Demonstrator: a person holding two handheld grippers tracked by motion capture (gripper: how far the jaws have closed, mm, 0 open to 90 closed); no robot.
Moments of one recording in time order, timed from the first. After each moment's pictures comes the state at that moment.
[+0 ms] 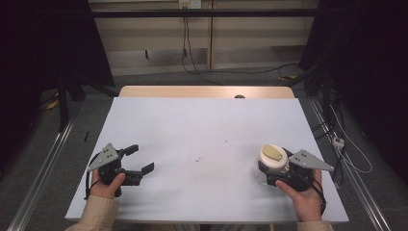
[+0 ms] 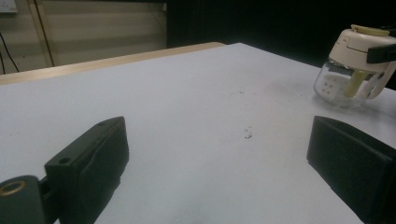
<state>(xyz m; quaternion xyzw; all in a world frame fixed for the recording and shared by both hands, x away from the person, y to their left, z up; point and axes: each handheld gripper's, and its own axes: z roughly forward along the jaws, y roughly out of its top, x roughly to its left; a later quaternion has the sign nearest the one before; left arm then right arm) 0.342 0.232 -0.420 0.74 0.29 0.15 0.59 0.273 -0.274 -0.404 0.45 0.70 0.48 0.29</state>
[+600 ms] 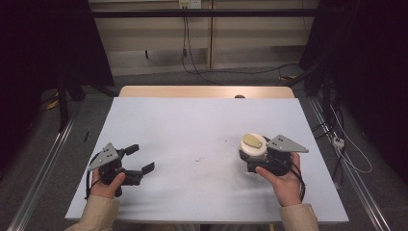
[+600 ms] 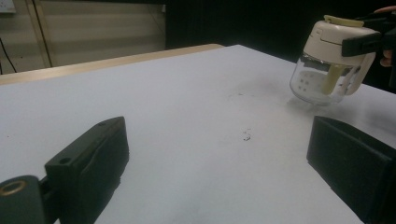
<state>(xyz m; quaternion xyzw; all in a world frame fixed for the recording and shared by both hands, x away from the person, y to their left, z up) 0.342 0.231 -0.421 0.74 0.29 0.14 0.59 0.313 -0.227 -0.391 0.43 0.72 0.48 0.27</state>
